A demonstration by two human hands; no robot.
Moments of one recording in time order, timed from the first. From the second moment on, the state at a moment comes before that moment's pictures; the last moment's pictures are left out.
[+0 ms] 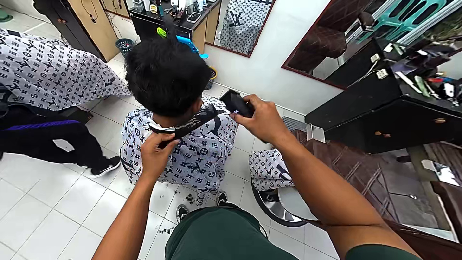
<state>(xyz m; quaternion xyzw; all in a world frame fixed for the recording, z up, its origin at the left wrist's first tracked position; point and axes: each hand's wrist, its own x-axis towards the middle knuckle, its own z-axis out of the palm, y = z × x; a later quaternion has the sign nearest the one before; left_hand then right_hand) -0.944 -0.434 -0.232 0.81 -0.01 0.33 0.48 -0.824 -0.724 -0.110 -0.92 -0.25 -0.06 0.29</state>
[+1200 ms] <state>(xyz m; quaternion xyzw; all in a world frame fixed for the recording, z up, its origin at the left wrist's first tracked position) -0.937 -0.380 -0.104 0.77 -0.09 0.44 0.45 -0.866 -0.694 -0.113 -0.86 -0.42 0.03 0.29</state>
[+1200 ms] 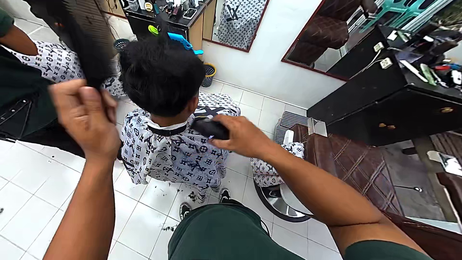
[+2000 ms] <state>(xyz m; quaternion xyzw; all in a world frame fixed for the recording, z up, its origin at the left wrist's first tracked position) -0.928 -0.336 -0.106 0.91 -0.13 0.30 0.26 -0.845 -0.763 -0.143 -0.87 -0.18 -0.03 0.46</state>
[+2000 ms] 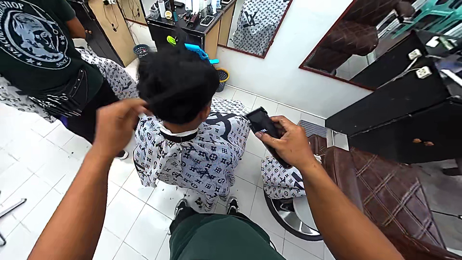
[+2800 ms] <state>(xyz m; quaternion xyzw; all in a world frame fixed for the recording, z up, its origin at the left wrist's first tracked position) -0.904 -0.273 -0.157 0.78 -0.35 0.43 0.29 -0.971 -0.596 -0.106 -0.95 -0.10 -0.18 0.24</state>
